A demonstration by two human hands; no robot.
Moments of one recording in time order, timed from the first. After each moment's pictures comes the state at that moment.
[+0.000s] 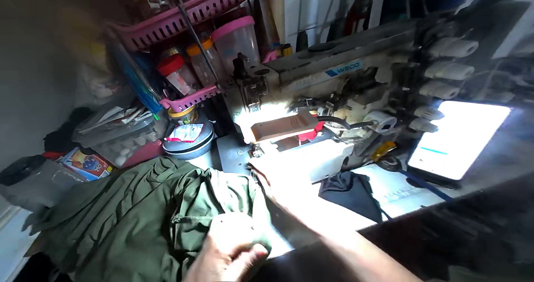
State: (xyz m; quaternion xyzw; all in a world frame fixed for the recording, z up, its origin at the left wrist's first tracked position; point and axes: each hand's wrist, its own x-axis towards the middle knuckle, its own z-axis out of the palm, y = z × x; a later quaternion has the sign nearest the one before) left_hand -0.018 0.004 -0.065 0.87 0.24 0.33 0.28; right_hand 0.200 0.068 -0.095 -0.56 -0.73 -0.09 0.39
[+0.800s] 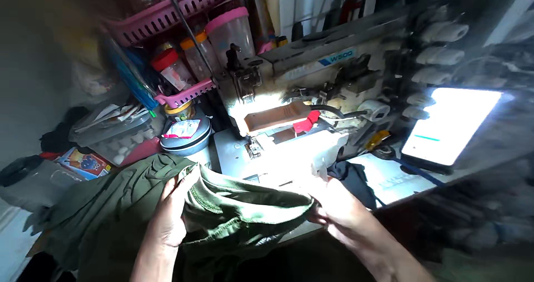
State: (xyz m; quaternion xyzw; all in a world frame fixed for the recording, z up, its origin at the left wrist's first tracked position) left_hand -0.020 0.044 -0.018 0.44 0.52 0.54 0.49; right_hand 0.232 -0.026 -0.067 -0.44 -0.28 0.58 0.63
